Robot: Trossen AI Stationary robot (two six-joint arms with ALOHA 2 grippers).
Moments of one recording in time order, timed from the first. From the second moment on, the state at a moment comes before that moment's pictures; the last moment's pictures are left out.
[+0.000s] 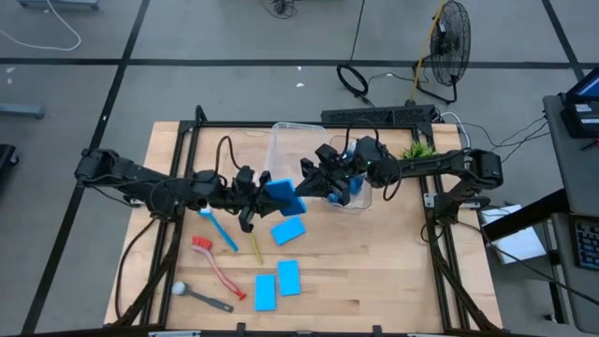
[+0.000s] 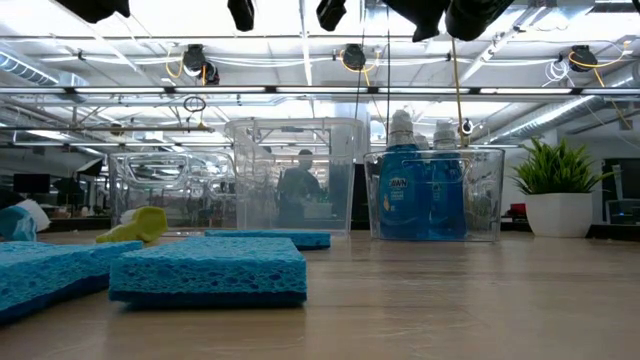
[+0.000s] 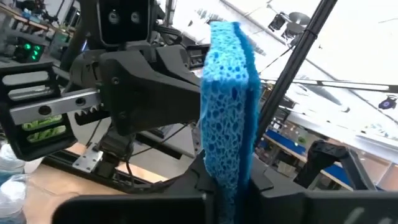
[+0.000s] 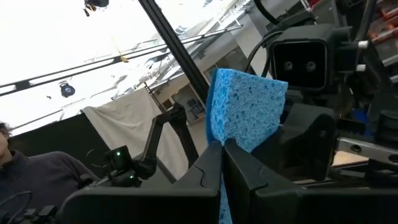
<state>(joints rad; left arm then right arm) -0.14 1.28 0.68 0.87 0.00 -0.50 -0.14 1.61 1.05 0.90 -0.69 0.79</state>
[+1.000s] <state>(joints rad) 0.01 0.85 0.68 -0.30 -0.33 -0.59 -0.27 1.53 1.05 0.67 -0.92 0.69</state>
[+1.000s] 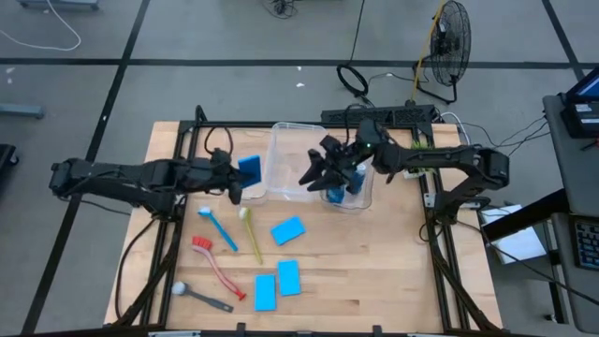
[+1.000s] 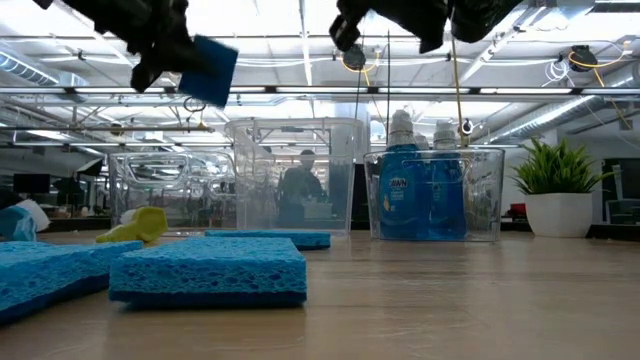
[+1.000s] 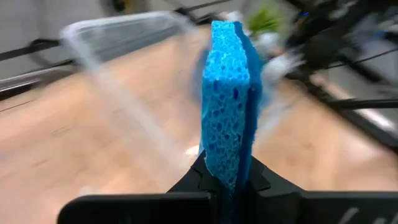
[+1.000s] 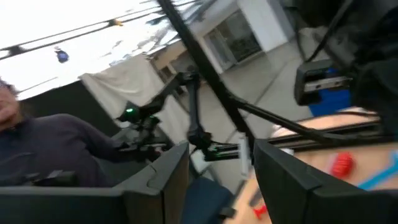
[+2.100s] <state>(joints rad) 0.61 1.35 0.95 -0.68 -0.03 -0.60 -0.28 1.00 1.05 -0.41 -0.28 0.27</state>
